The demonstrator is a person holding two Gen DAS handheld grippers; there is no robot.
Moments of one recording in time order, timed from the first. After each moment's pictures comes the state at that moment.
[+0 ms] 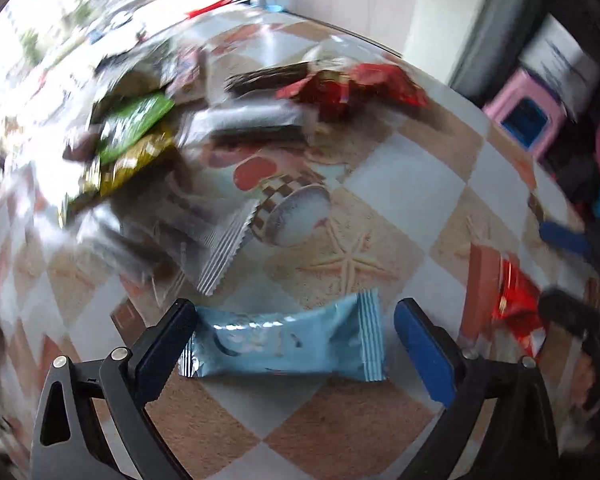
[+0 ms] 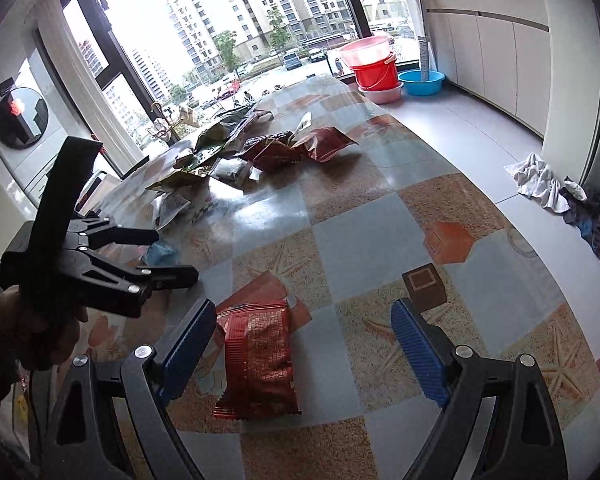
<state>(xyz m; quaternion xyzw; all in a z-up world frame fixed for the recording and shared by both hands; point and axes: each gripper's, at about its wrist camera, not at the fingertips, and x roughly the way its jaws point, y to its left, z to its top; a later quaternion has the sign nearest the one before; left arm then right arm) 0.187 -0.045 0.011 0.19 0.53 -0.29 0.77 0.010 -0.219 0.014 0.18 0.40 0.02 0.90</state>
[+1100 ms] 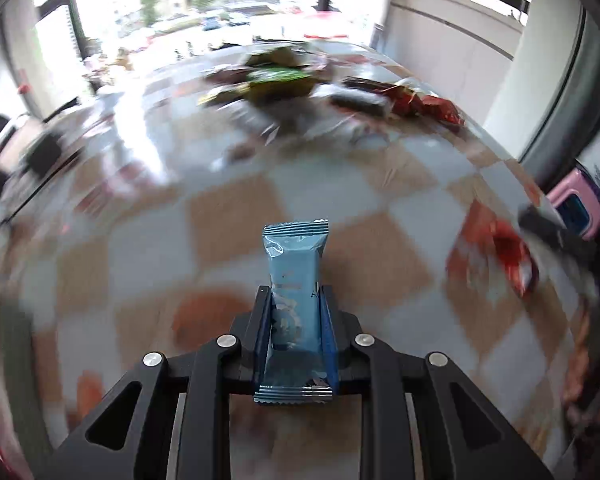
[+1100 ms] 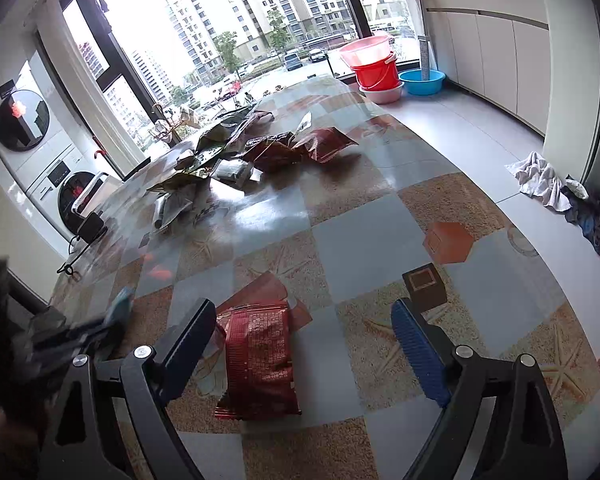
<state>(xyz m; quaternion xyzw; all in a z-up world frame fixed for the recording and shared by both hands) 0.032 0.055 0.022 0.07 0.47 -0.13 0.87 0.010 -0.221 0.013 0.18 0.40 0.03 0.90</state>
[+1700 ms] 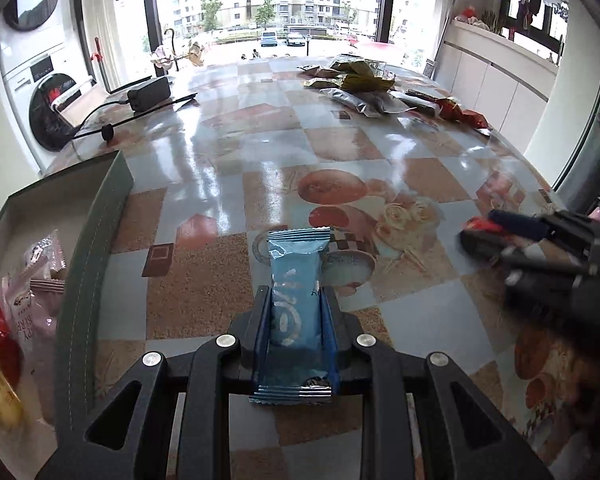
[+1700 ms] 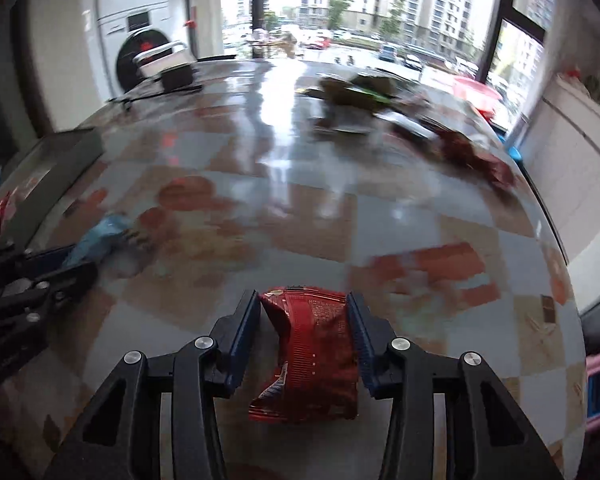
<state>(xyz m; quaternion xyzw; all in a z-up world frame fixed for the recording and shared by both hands) -0.030 0.127 0.012 0.01 0.44 -0.06 0.90 -0.020 -0.047 0.010 -0.09 0.43 0.13 0.89</state>
